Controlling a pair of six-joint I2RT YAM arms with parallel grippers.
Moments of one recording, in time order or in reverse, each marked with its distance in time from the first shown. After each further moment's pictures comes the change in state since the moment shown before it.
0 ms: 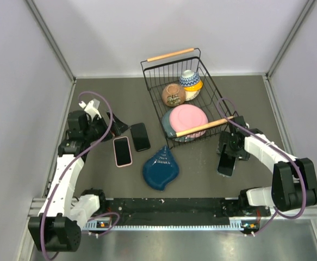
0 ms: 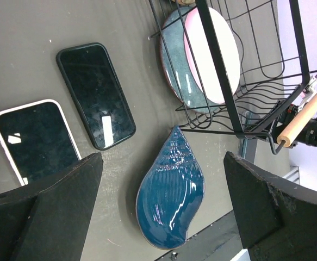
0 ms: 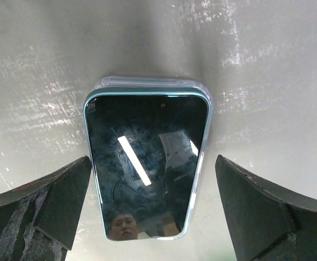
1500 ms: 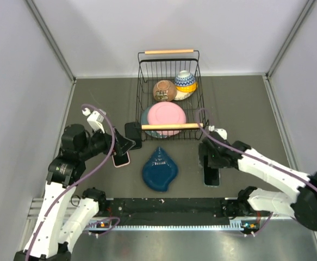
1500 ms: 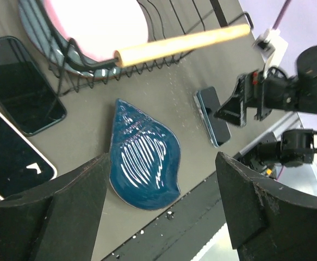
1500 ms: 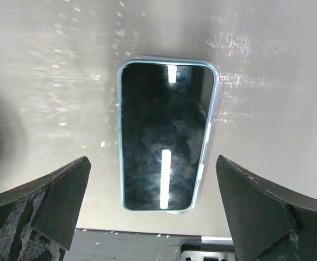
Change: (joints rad) left arm -0.208 -0.290 0.088 -0.243 -0.034 0.101; right arm 0.539 -0.161 -0.022 -0.111 0.111 0.232
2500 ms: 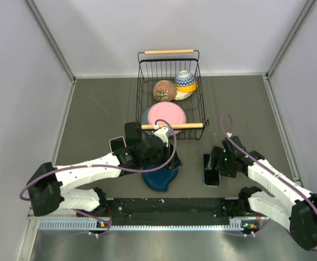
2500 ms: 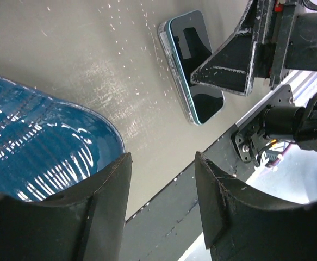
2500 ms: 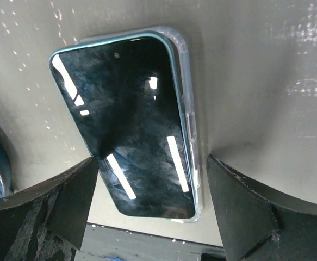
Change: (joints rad) left arm -0.848 0.567 -0.113 0.479 -0.519 -0.370; right arm -0.316 -0.201 -0.237 0.150 -0.331 0.040
